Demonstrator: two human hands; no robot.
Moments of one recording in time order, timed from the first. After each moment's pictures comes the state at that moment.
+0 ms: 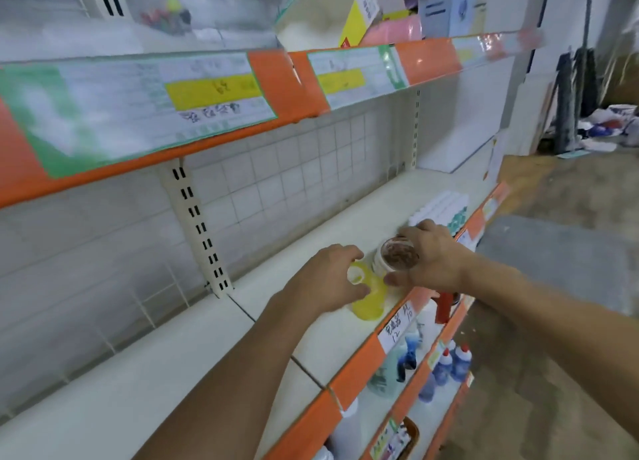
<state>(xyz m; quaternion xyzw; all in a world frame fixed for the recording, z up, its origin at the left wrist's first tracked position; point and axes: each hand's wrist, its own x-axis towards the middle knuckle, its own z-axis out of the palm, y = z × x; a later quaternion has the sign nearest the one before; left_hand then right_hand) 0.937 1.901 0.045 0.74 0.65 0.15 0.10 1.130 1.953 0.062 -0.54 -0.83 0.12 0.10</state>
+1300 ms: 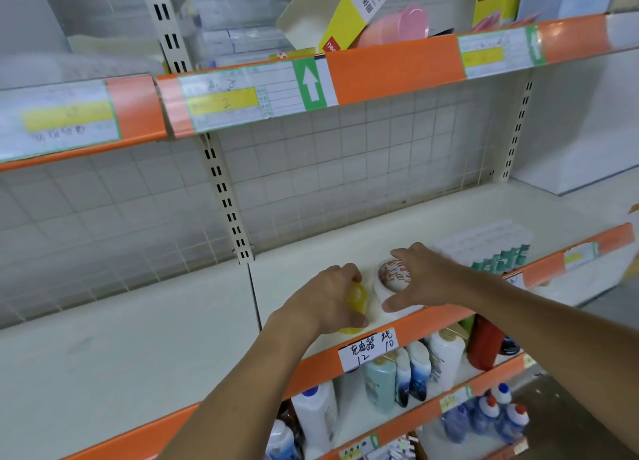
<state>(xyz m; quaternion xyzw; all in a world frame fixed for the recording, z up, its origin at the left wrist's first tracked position) 1.012 1.910 0.039 0.55 0.81 0.12 0.15 1.148 2.065 0.032 -0.32 -0.92 0.21 -0.03</state>
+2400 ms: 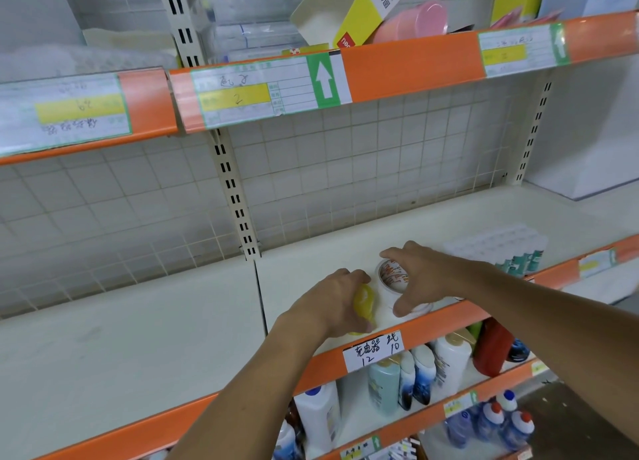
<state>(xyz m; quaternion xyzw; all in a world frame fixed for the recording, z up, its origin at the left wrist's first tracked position) 1.013 1.909 0.033 0.55 0.81 0.11 0.15 1.127 2.076 0.036 -0.27 -0.95 0.16 -0.09</state>
